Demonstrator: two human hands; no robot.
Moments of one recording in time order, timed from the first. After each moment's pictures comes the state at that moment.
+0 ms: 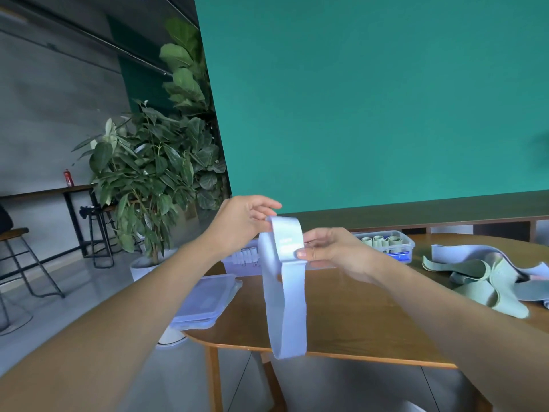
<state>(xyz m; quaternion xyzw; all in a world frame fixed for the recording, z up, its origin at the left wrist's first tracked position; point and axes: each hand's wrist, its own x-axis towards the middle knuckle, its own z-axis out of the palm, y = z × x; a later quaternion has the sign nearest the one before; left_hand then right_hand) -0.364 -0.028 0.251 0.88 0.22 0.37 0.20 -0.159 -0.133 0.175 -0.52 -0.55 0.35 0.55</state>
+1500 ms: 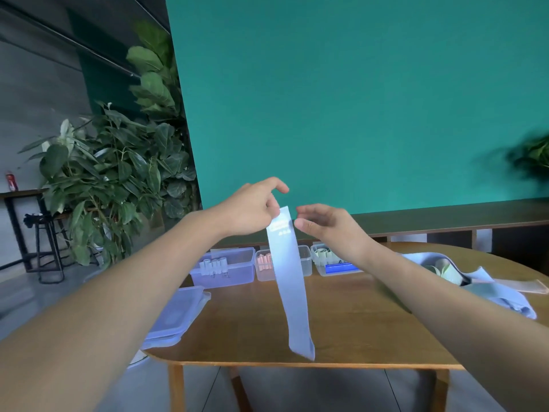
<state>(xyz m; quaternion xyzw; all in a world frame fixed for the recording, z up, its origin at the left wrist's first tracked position) -0.310 -0.070 0.299 0.95 0.19 0.23 0.09 -0.140 -0.179 0.219 -0.59 -0.54 0.12 0.58</state>
